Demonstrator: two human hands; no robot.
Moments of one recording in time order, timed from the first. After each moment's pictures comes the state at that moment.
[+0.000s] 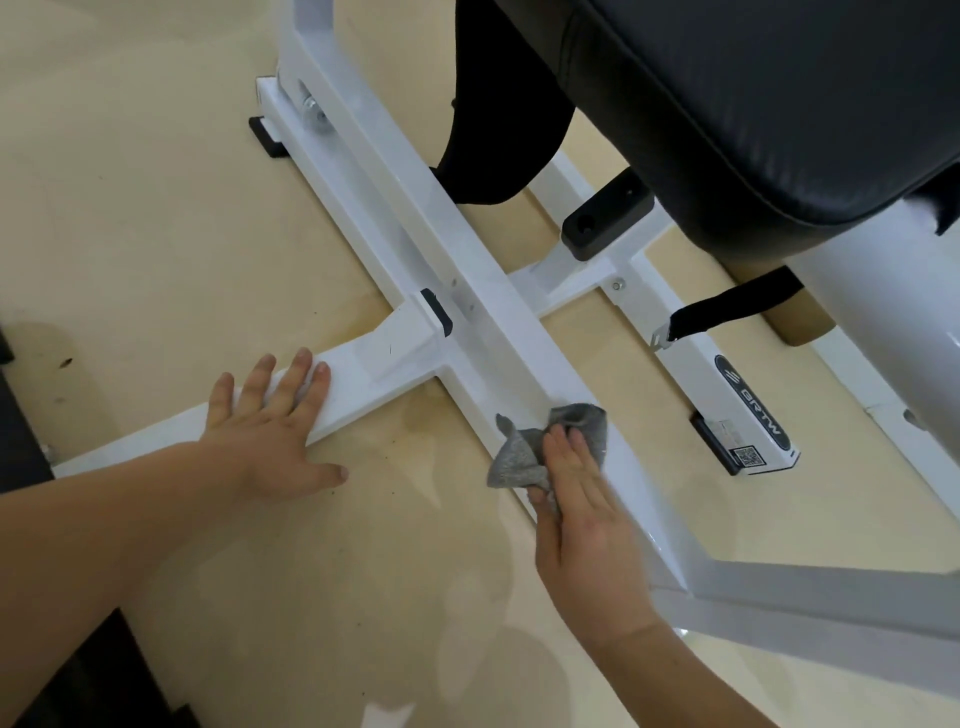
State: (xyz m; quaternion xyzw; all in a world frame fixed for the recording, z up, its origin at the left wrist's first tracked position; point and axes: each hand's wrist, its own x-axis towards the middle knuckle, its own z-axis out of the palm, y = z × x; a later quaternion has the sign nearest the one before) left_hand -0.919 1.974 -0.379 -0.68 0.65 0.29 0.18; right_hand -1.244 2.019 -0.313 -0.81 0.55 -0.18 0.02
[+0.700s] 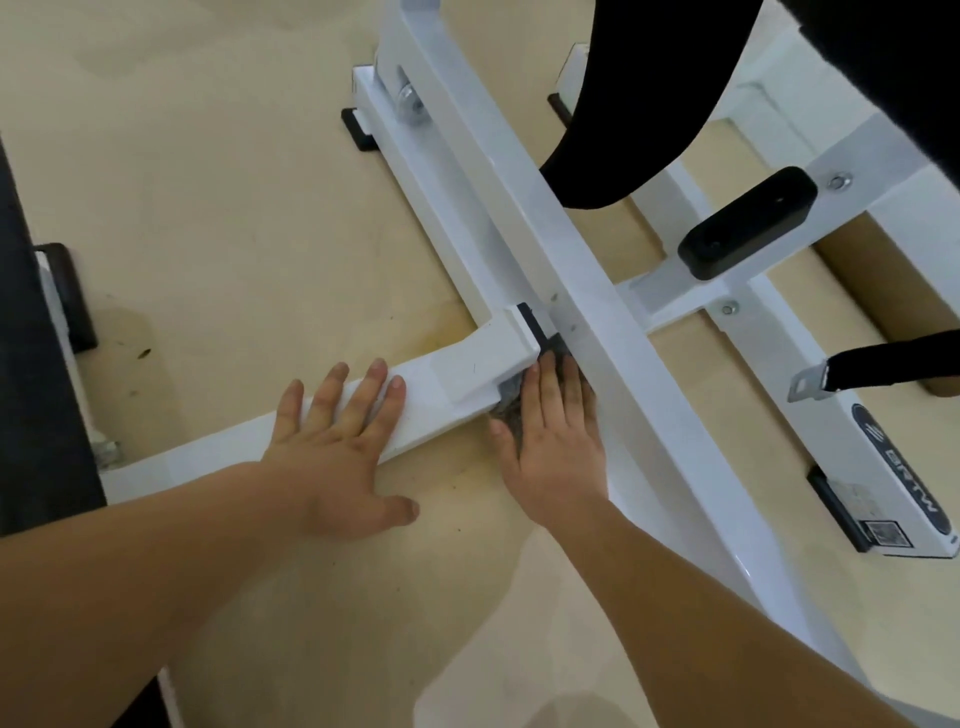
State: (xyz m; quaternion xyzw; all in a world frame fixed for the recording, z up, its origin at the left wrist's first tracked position) left_hand -0.917 1.974 -0.389 -0.67 0.66 0.30 0.16; right_hand -1.160 1.889 -0.416 -0.83 0.55 0.04 -0.01
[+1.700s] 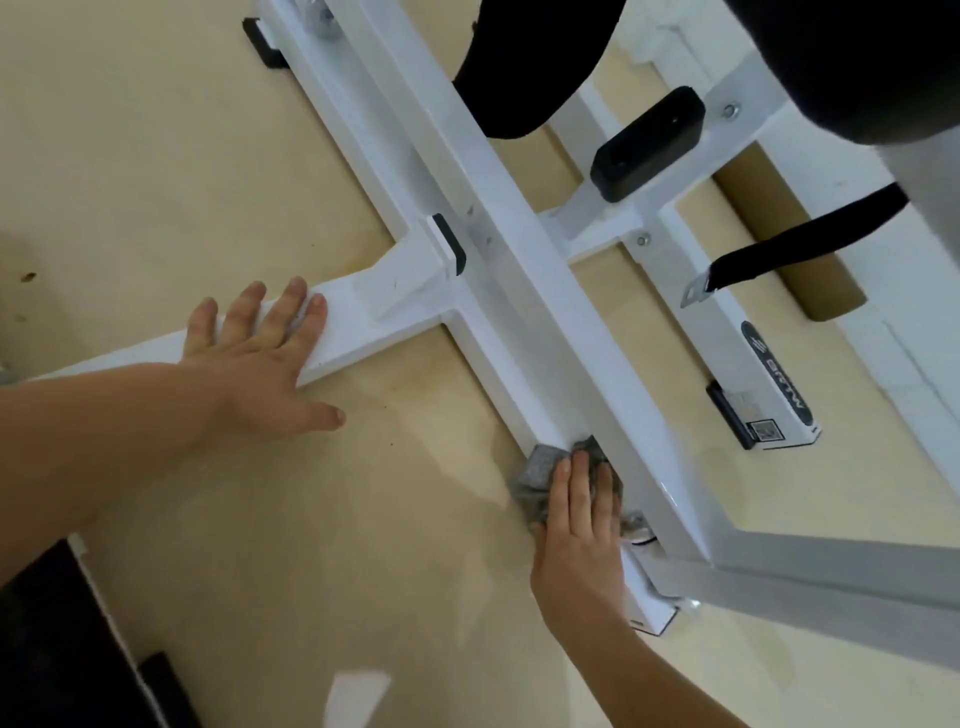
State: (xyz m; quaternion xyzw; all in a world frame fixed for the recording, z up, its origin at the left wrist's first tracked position) left_hand -0.918 1.973 -0.384 -0.68 0.65 0.28 0.16; right_hand -1.312 2.059 -0.435 -0.76 0.64 0.09 -0.05
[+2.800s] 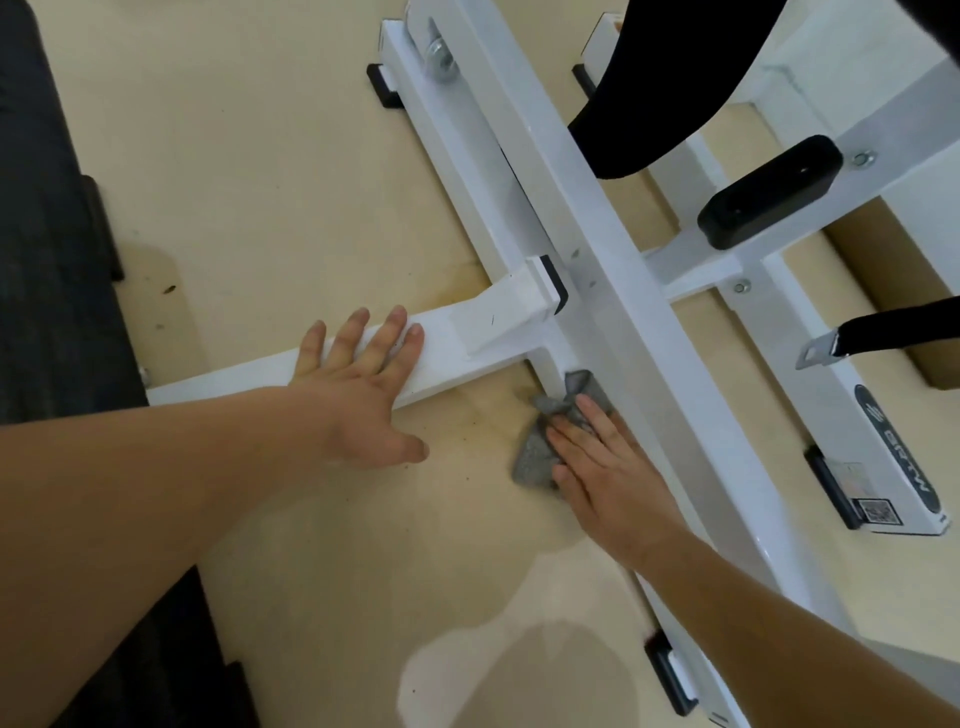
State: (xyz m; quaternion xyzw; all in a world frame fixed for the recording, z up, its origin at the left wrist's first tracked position) left_hand -0.915 1.976 -0.390 -0.68 0.66 0.29 0.13; right_hand -1.249 1.929 -0.409 -0.92 0.38 0.06 0.00
